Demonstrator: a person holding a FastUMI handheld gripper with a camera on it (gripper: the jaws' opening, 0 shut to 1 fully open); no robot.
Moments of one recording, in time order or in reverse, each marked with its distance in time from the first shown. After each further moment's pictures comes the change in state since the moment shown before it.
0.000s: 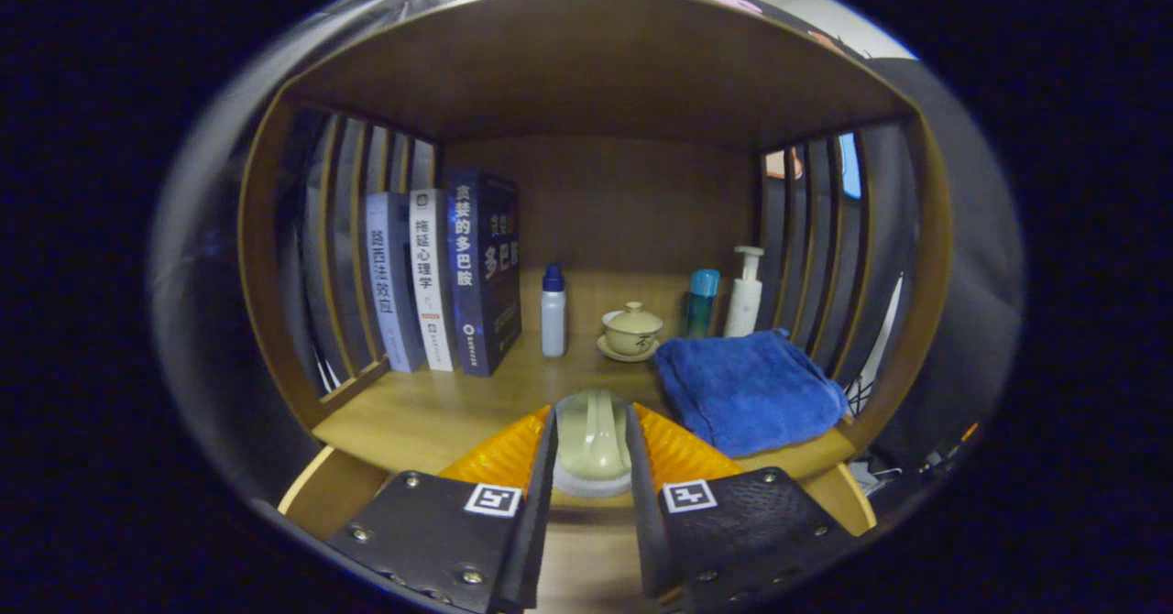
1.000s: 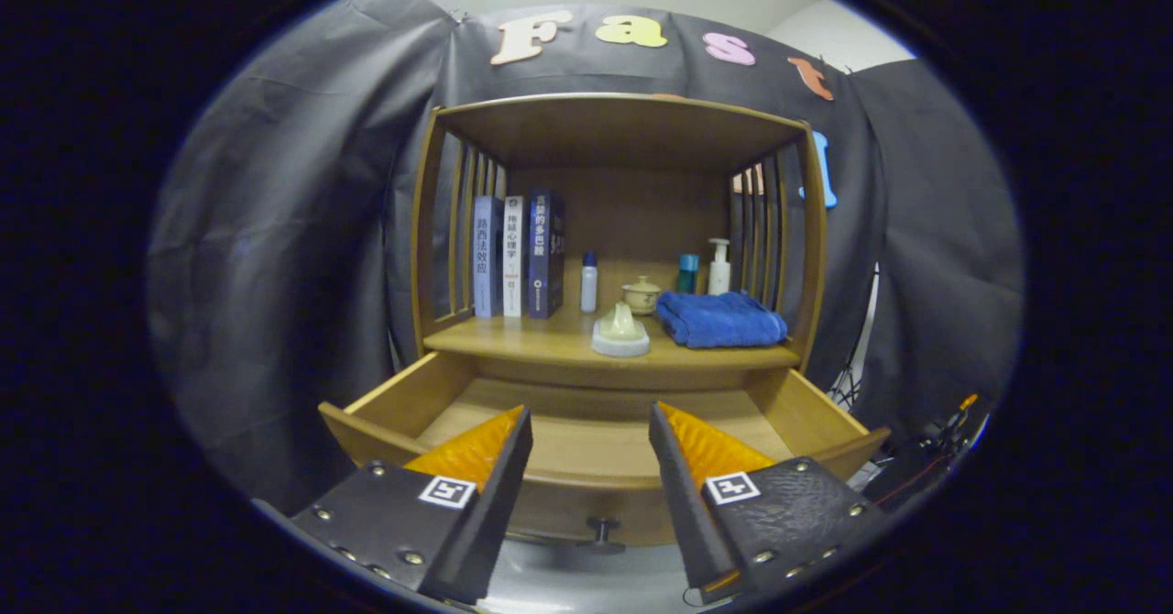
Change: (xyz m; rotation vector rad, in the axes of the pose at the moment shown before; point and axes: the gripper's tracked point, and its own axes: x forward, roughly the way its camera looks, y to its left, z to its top) arm -0.190 0.010 -0.109 0.011 -0.070 0.050
